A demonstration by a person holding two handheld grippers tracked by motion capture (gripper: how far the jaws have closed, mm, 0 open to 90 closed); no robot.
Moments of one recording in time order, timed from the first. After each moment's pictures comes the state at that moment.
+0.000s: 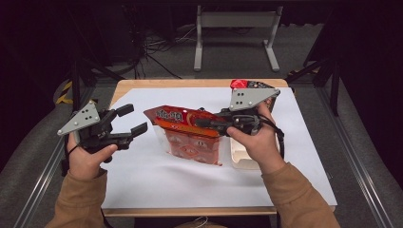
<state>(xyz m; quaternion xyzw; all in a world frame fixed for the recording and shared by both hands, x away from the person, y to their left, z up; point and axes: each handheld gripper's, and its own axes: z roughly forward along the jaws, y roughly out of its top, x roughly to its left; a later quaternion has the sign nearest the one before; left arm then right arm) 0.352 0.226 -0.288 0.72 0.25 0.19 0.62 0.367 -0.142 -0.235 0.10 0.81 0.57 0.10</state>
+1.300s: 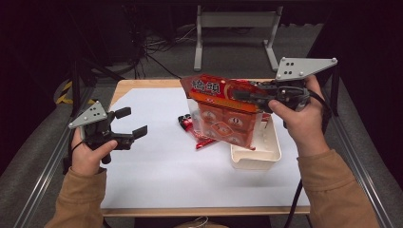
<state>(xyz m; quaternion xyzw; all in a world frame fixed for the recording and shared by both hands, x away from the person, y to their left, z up) 0.369 0.231 -0.305 0.74 0.29 0.16 0.58 0.373 -0.215 -0.174 0.13 0.80 0.55 0.17</state>
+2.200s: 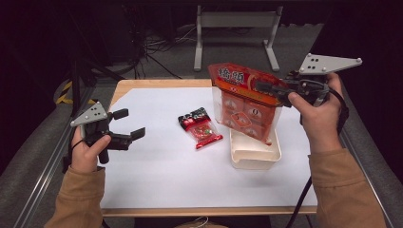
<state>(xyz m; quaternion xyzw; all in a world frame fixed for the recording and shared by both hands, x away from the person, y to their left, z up) 0.379 0.239 -0.316 0.75 0.30 0.15 0.56 0.384 -0.260 -0.181 0.20 0.78 0.55 0.22</state>
